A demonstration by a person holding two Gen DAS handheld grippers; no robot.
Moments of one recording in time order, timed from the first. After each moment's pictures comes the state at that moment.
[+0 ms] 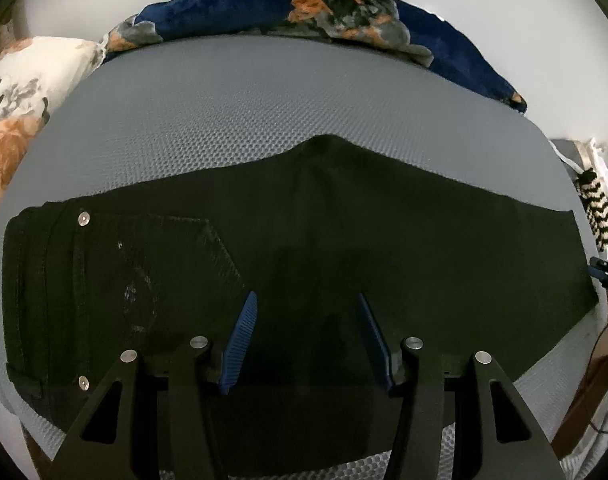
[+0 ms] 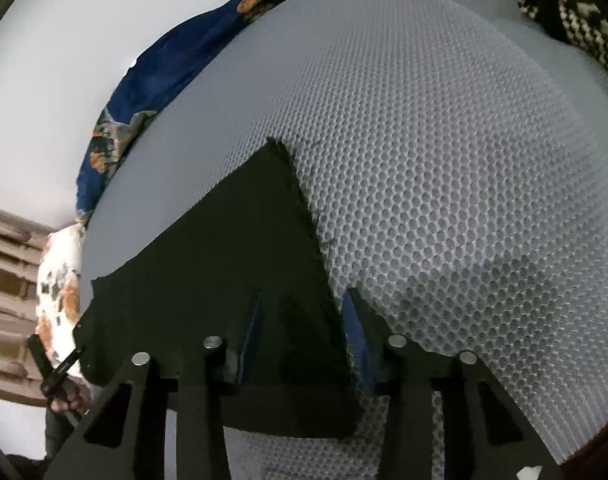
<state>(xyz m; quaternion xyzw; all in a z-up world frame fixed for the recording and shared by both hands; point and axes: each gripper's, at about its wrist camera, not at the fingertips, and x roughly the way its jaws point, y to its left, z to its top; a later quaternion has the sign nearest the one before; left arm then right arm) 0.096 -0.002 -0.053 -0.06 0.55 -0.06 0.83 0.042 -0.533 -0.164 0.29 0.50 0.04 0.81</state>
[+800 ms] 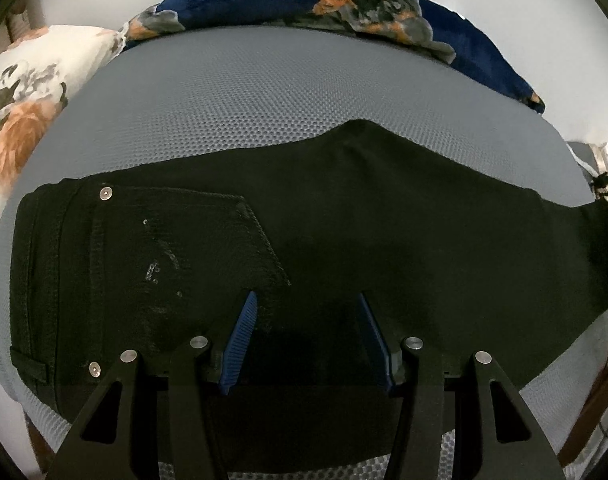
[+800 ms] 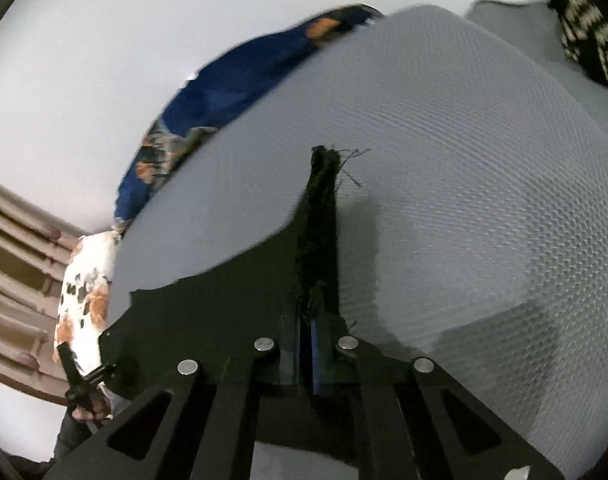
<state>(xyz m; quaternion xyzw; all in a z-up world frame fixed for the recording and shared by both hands) 0.086 0.015 -0.063 -0.06 0.55 -0.03 0.83 0.054 -0.461 -0.113 0.28 0.44 0.08 0.85</state>
